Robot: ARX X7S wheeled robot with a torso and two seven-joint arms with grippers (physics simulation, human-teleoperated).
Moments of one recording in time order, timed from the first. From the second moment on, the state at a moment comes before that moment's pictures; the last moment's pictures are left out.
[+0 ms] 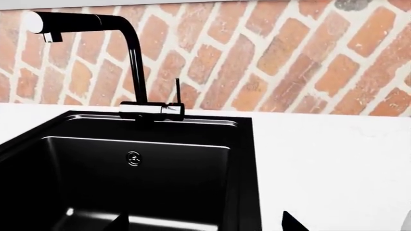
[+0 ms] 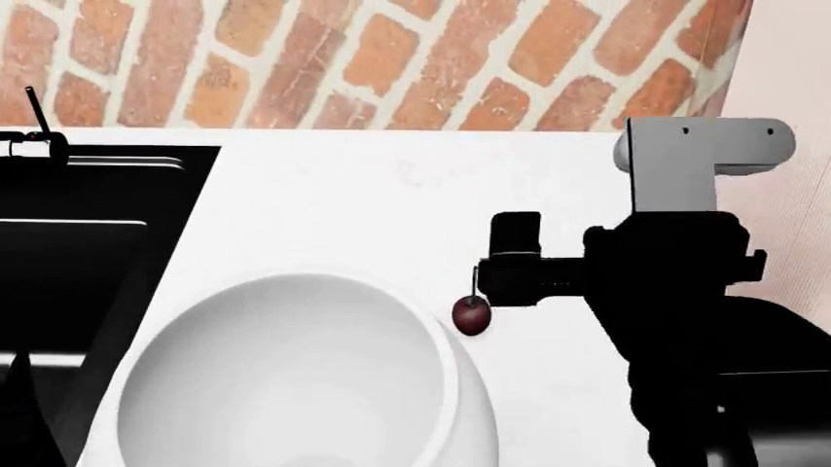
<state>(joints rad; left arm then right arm) -0.13 -0.26 -0.22 0.82 -0.38 -1.01 -0.22 0.91 0.21 0.05 -0.19 0.37 1.42 0.02</state>
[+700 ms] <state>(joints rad) -0.09 -0.28 -0.23 0.81 -0.40 -0.98 -0.22 1.37 0.11 -0.05 1.01 0.35 1.18 -0.16</state>
